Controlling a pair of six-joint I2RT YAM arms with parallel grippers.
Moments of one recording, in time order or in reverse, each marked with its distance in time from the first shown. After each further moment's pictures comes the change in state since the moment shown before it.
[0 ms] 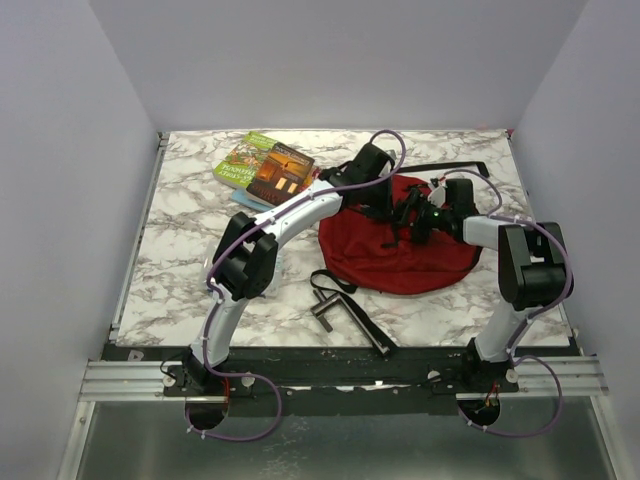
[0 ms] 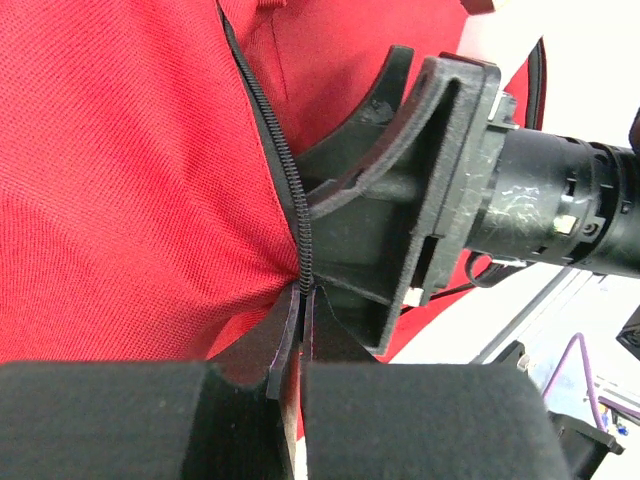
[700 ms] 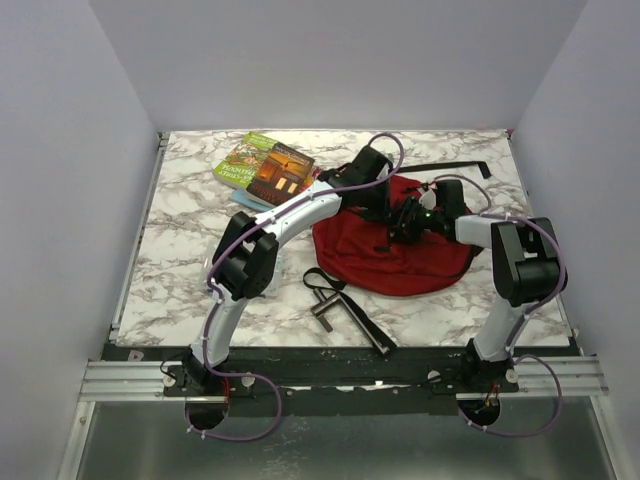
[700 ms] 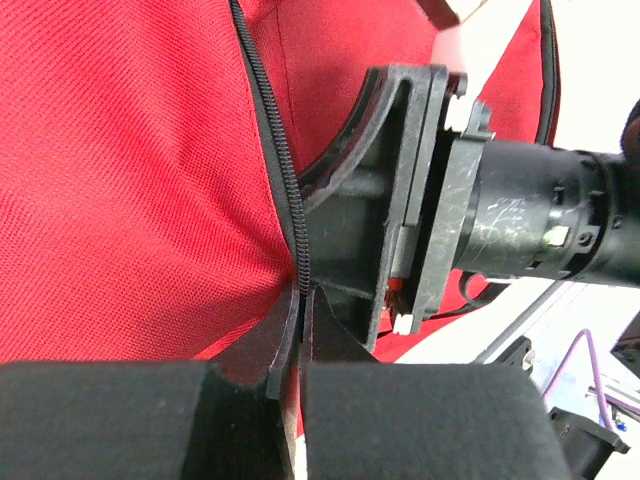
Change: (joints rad) left arm 0.003 -0.001 -0.028 -0.010 0.013 -0.011; right arm 0.055 0.026 -0.037 0.062 -0.051 0.152
